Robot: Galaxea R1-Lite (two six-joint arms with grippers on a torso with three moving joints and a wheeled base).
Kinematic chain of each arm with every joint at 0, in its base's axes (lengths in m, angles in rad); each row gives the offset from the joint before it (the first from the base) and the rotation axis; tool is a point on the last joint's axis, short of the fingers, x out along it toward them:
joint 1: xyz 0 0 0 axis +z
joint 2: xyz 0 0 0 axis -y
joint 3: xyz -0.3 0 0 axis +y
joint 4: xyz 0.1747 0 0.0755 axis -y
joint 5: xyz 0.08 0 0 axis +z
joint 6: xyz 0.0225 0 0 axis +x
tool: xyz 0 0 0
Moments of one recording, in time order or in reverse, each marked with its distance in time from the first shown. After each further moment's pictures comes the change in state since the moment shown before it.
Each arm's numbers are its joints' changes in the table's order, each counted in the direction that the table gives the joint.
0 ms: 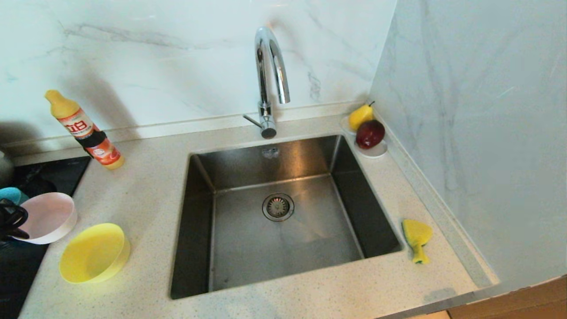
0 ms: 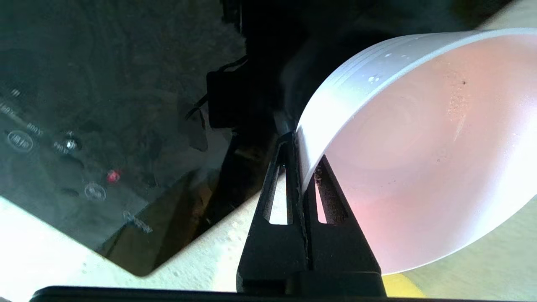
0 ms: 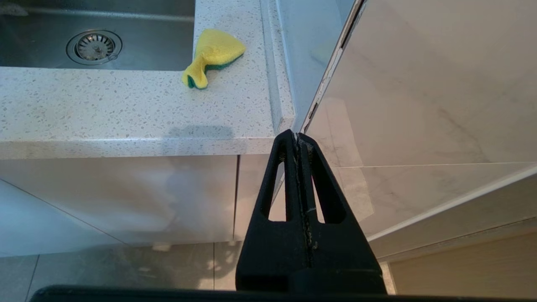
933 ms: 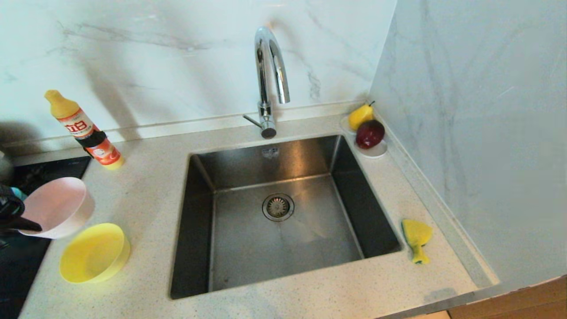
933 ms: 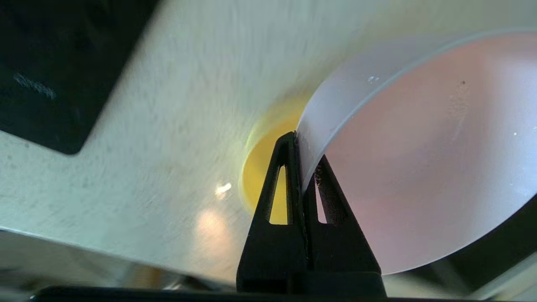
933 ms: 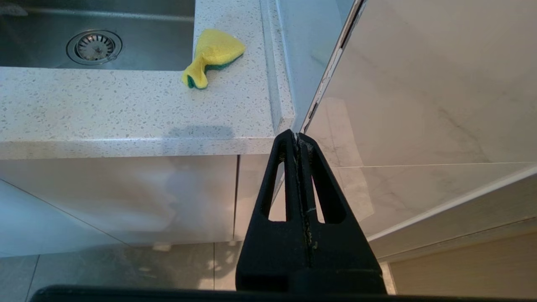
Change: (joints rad) left arm -0.065 0.257 0.114 -0.206 -0.209 0.111; right arm 0.000 0.000 0.000 0.000 0.000 0.000
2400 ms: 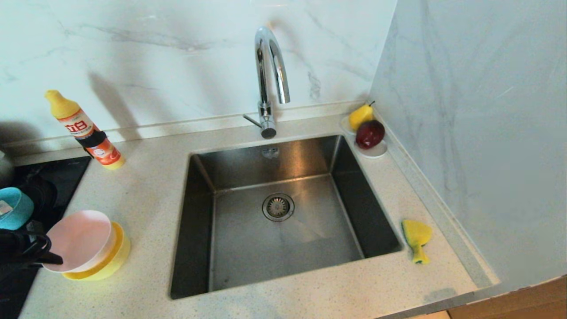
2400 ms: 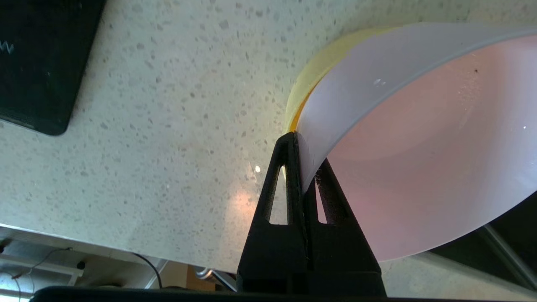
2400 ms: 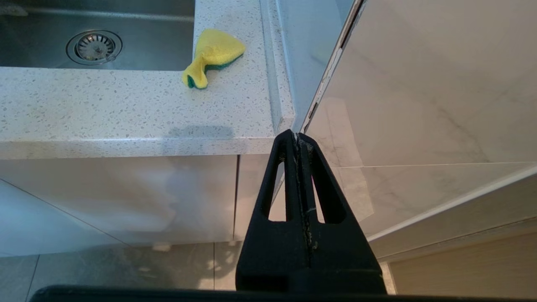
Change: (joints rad) left arm -0.057 0.032 0.287 0.178 0.065 0.078; right arm 0.000 0.000 0.000 0.000 0.000 0.000
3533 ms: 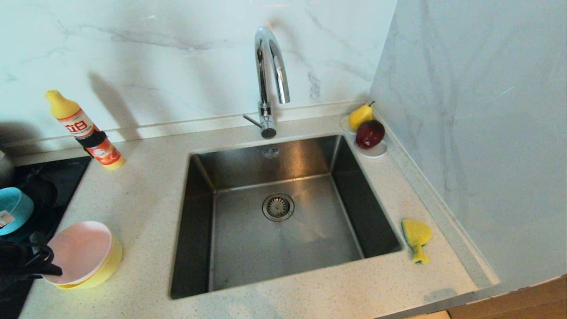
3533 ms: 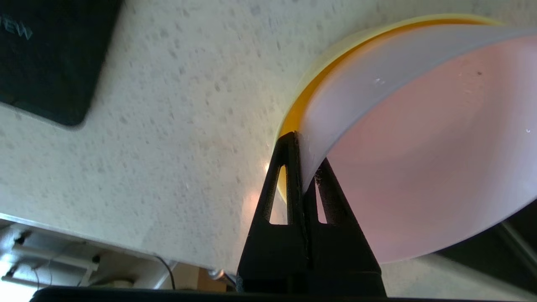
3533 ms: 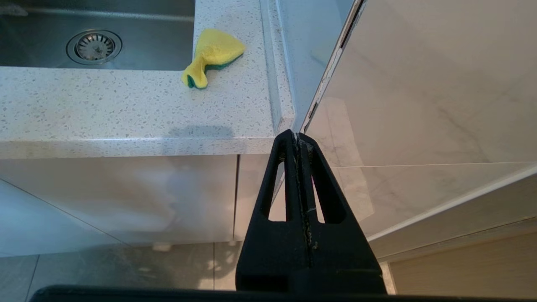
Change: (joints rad) left arm 0.000 0.002 0.084 0.072 0.056 0.015; right arm 0.000 0.000 0.000 0.000 0.000 0.000
